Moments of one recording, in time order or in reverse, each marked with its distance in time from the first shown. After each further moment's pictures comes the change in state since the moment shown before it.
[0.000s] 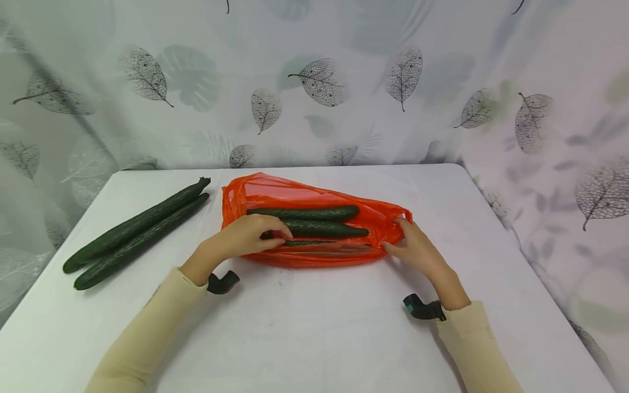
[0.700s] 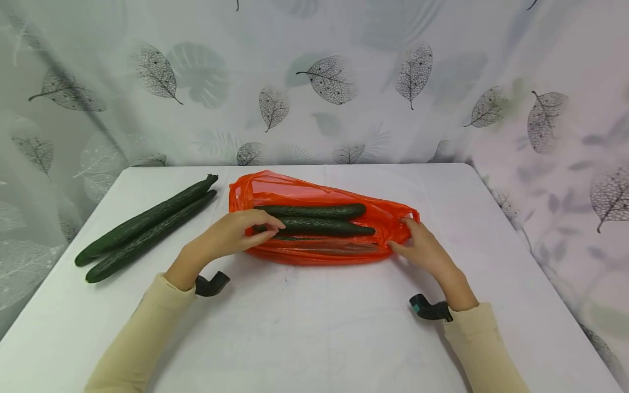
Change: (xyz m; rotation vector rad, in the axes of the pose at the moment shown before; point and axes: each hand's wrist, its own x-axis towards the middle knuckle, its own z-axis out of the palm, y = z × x) left_hand -0.033 0.001 -0.014 -0.054 0.192 0.045; right_hand 0.001 0.001 0.000 -0.009 -0.020 -0.003
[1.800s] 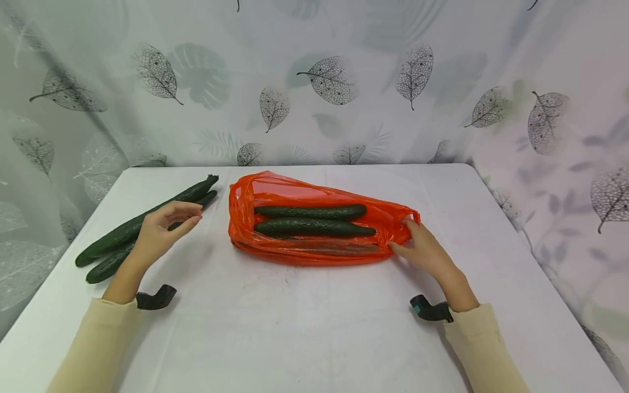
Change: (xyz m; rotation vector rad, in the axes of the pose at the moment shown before) left_hand -0.090 -0.043 -0.041 -0.224 0.523 -0.284; right_hand 0.000 -0.001 0.002 -0.015 0.004 -0.001
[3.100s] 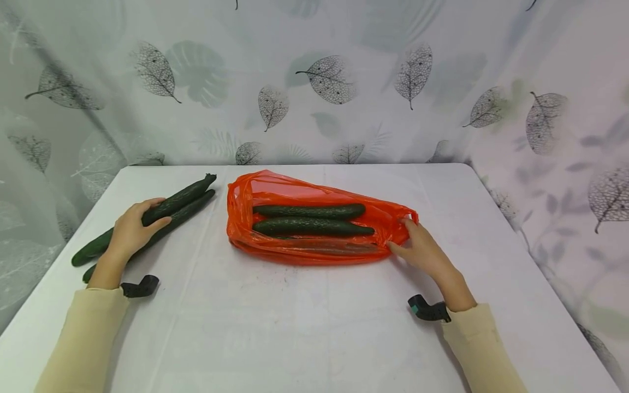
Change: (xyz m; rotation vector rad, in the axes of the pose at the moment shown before) left_hand -0.008 -0.072 -0.049 0.507 -0.064 -0.362; right_hand 0.000 0.001 0.002 0.011 -0.012 0.010
